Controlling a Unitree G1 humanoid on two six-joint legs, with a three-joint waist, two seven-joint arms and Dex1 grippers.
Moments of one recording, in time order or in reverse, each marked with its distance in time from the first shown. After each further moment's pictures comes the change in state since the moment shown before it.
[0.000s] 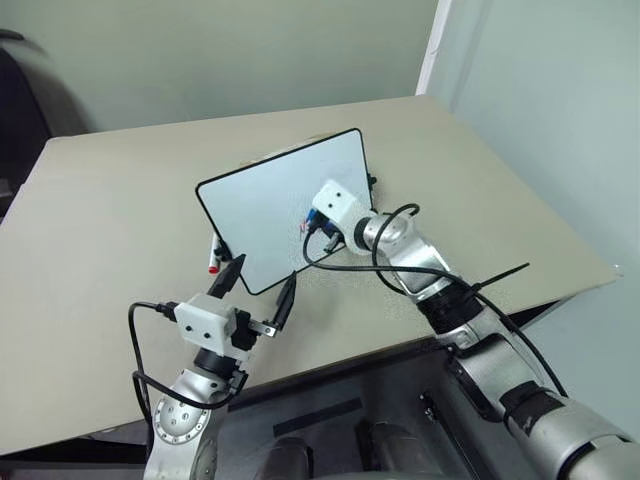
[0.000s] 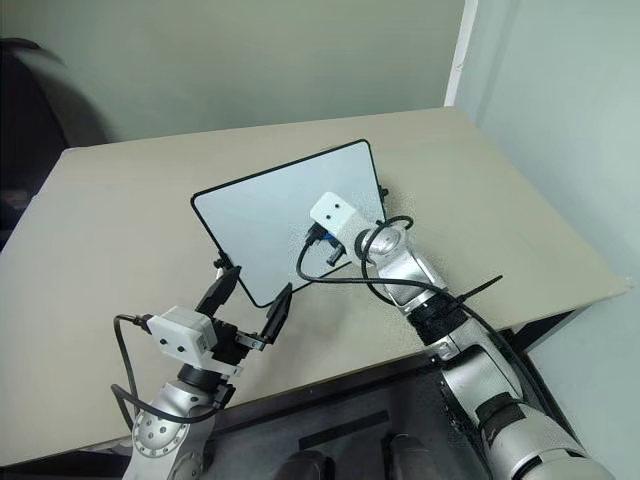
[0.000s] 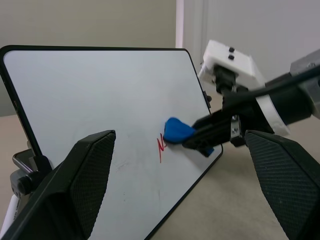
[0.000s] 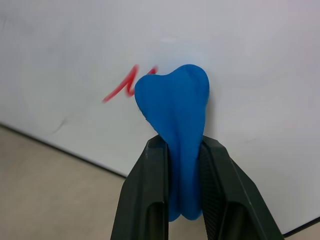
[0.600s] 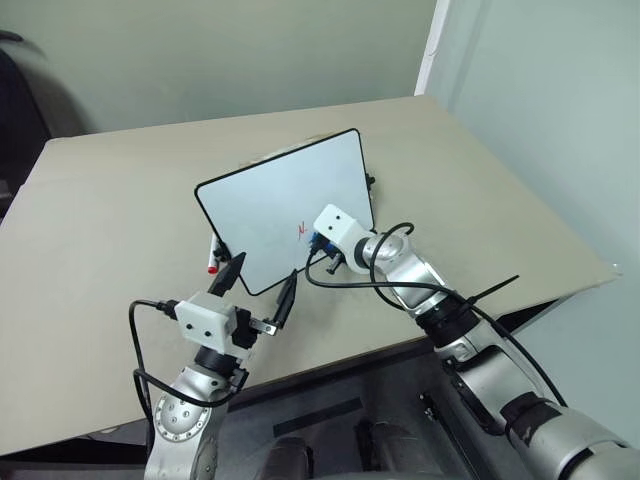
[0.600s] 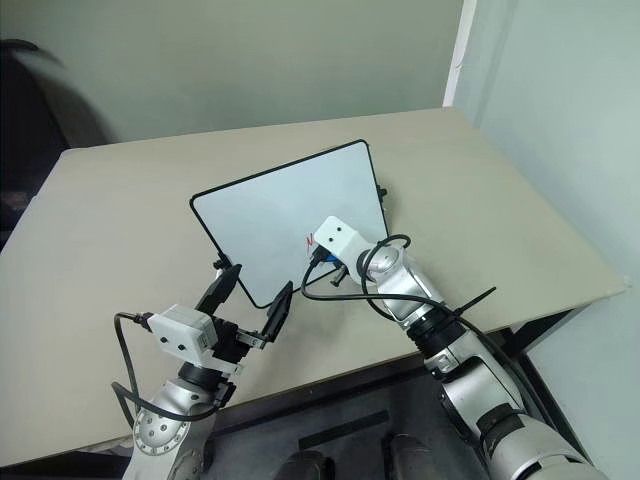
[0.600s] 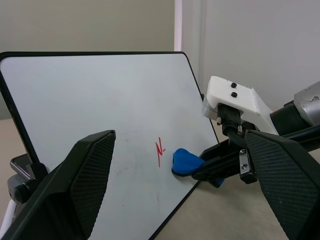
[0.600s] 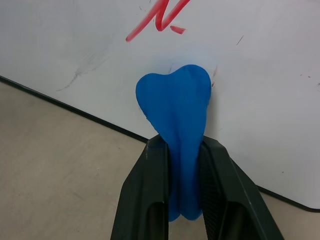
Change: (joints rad) left arm -0.010 0.000 0.000 0.002 0.002 0.000 0.000; right arm 0.069 0.004 0.052 0.020 -0.016 0.017 0.019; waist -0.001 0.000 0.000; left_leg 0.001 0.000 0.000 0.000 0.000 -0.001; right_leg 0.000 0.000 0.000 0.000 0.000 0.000
